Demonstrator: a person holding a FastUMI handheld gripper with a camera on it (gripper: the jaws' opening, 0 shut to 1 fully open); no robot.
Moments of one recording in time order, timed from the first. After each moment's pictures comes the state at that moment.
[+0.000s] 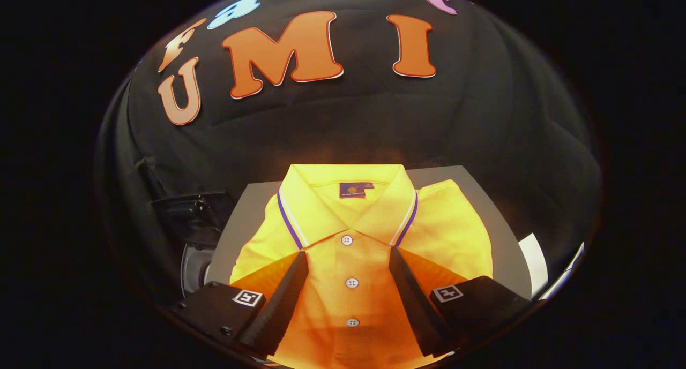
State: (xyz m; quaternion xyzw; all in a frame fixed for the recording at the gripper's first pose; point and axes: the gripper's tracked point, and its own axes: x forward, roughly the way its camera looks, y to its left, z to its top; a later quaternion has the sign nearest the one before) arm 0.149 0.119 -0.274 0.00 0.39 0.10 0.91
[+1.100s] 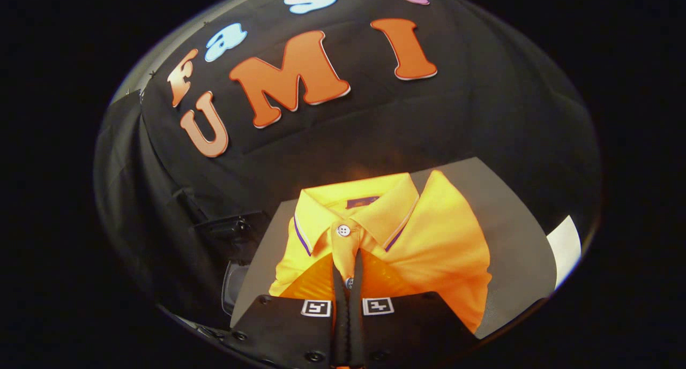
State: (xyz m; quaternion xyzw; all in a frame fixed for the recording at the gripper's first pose) arm 0.149 0.124 -0.235 0.10 0.32 0.17 0.93
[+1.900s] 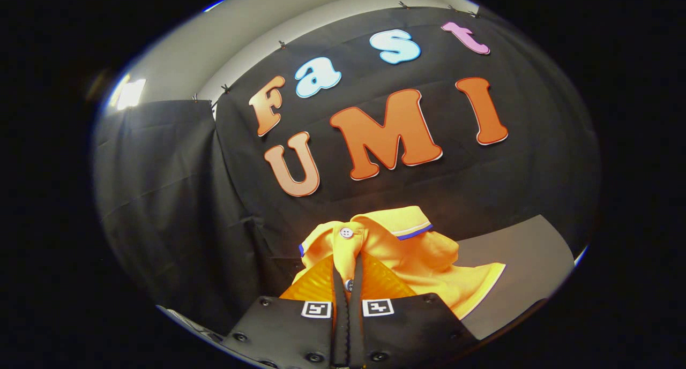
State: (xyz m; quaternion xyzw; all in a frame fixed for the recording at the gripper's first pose) arm 0.070 0.291 -0.105 0.12 0.18 0.31 0.93
